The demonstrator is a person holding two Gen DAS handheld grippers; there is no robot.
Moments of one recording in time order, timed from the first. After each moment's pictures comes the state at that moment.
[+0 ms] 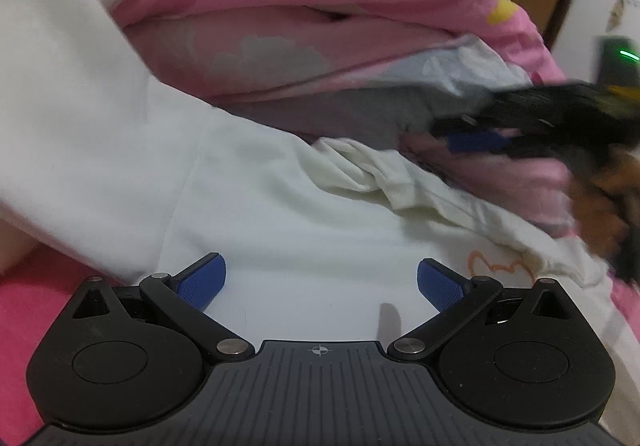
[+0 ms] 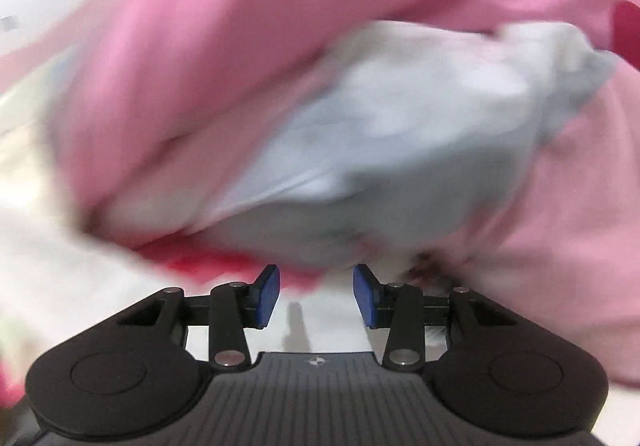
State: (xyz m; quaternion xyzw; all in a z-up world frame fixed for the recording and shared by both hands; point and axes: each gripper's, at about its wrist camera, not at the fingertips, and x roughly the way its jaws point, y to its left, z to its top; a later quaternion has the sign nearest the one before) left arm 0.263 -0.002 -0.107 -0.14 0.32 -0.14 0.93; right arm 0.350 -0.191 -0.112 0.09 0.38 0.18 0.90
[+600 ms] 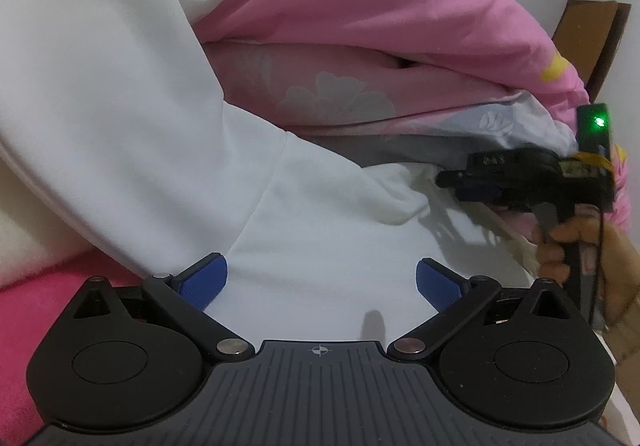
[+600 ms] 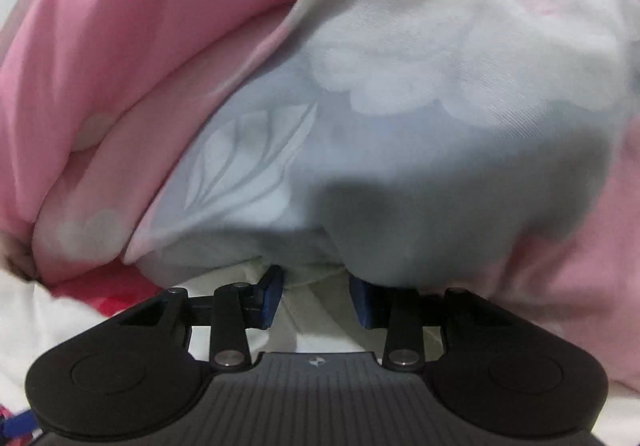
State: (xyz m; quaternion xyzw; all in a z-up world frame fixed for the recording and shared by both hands) left arm 0.261 0.015 -0.105 -0.18 0.29 -0.07 0.94; right arm 0.393 -0.201 -0.153 0.08 0.35 0.07 0.93
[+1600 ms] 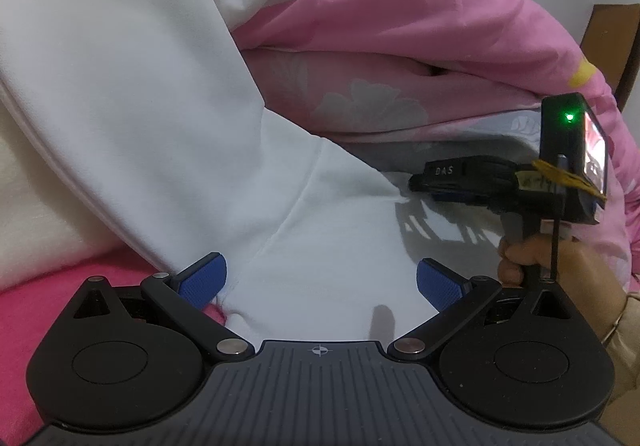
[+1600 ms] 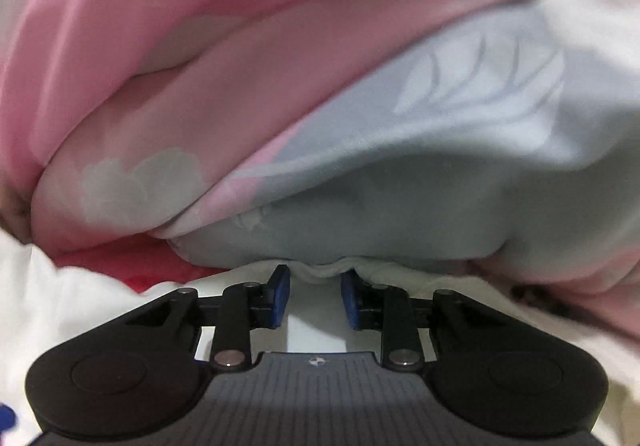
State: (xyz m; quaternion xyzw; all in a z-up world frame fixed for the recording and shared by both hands) left arm 0.260 0.009 -0.108 -0.17 0.29 -0.02 0.94; right arm 0.386 -0.137 -0.193 0.01 0.31 0.07 0.95
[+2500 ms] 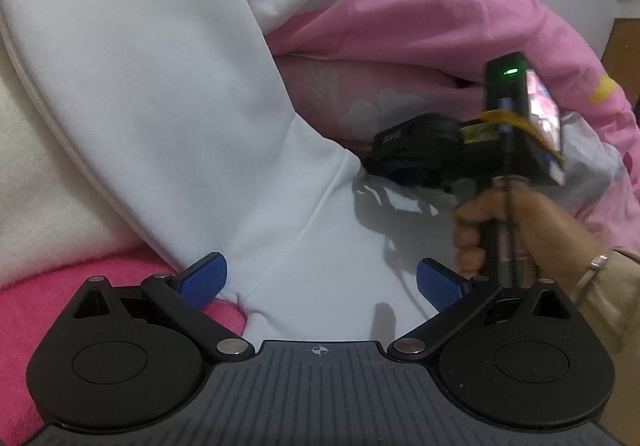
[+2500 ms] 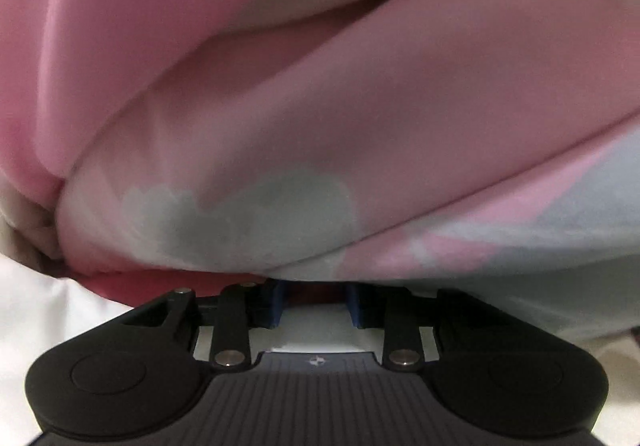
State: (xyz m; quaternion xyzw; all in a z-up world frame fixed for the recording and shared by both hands) left arm 0.254 0.015 -0.107 -0.18 0.28 0.02 0.94; right arm 0.441 -0.107 -0.198 0.05 0.37 0.14 0.92
